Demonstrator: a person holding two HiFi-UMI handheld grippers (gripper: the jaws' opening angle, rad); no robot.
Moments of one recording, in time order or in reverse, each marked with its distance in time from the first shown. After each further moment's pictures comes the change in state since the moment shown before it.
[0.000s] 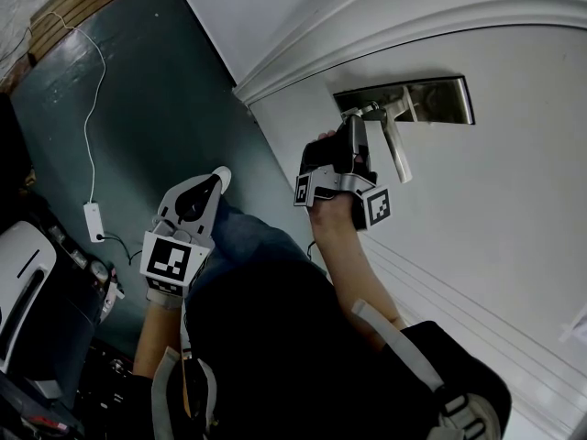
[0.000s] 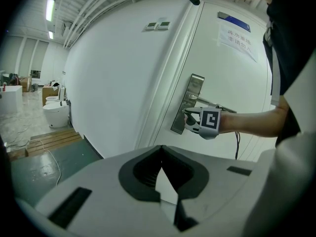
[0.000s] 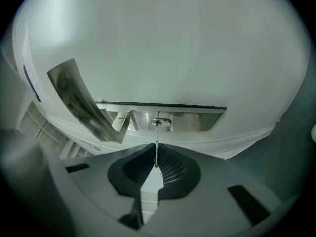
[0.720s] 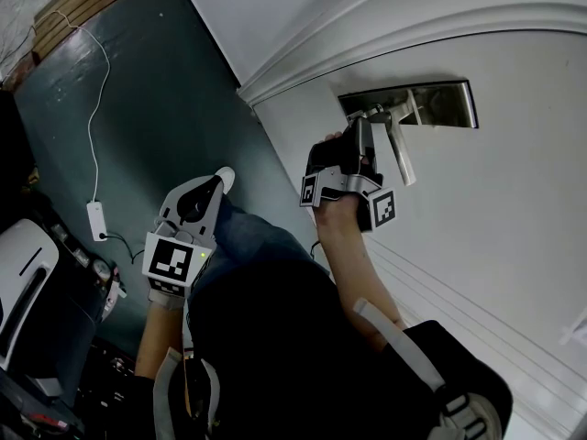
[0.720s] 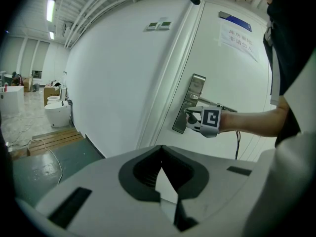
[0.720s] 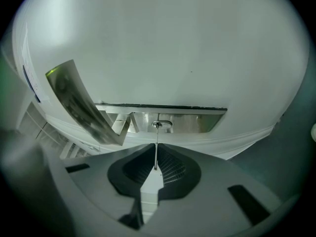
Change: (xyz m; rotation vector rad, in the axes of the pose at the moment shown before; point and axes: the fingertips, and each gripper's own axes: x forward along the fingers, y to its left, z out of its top) left arm -0.008 0.007 0.000 0.005 -0.007 0.013; right arm 0.001 0.006 -0.001 -0.001 -0.010 -0.003
